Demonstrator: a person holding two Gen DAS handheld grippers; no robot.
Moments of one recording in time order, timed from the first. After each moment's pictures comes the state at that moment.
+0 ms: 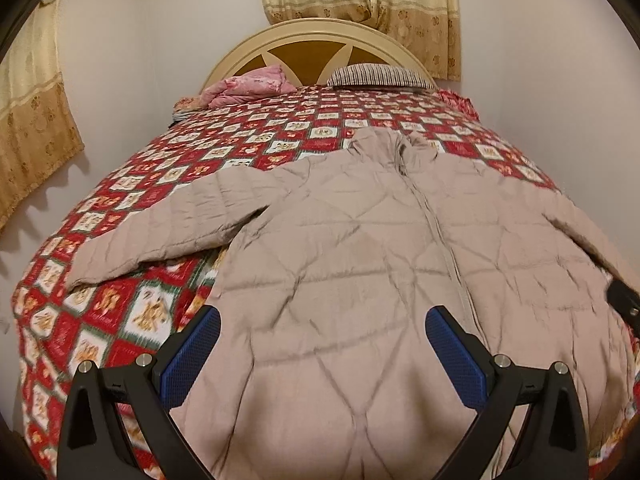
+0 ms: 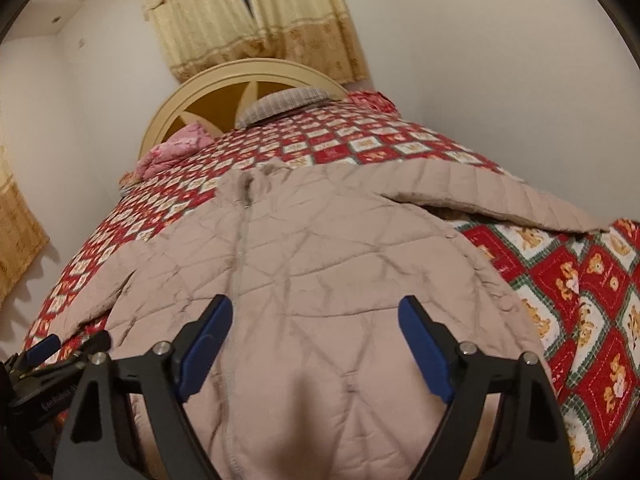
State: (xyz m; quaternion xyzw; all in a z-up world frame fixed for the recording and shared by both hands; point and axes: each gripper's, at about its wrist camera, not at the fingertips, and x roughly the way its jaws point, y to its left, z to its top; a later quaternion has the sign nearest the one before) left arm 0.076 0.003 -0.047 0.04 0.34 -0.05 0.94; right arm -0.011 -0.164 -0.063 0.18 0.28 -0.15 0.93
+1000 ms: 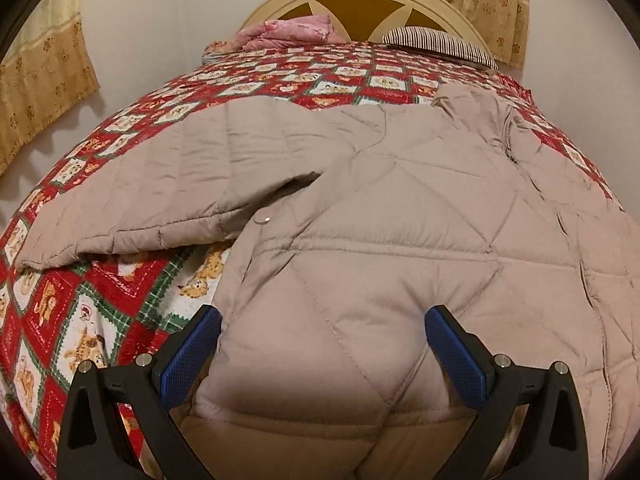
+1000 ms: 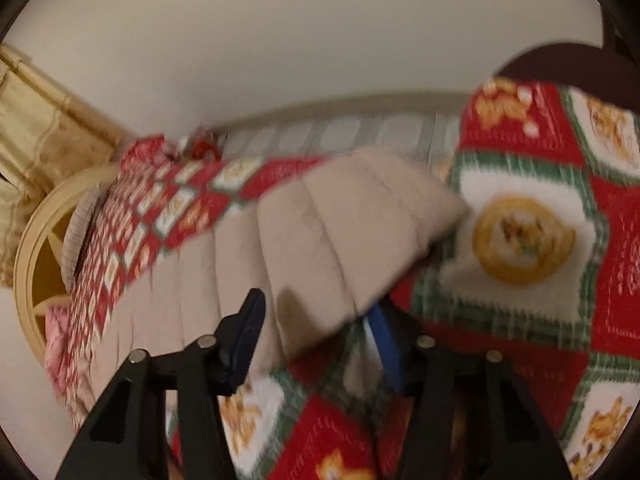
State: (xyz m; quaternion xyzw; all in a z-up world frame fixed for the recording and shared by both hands) left arm 0.217 0.039 -0.138 -0.01 0.42 0.02 0.91; right arm -0.059 -0.489 -0.127 0.47 0.24 -0.42 0.74
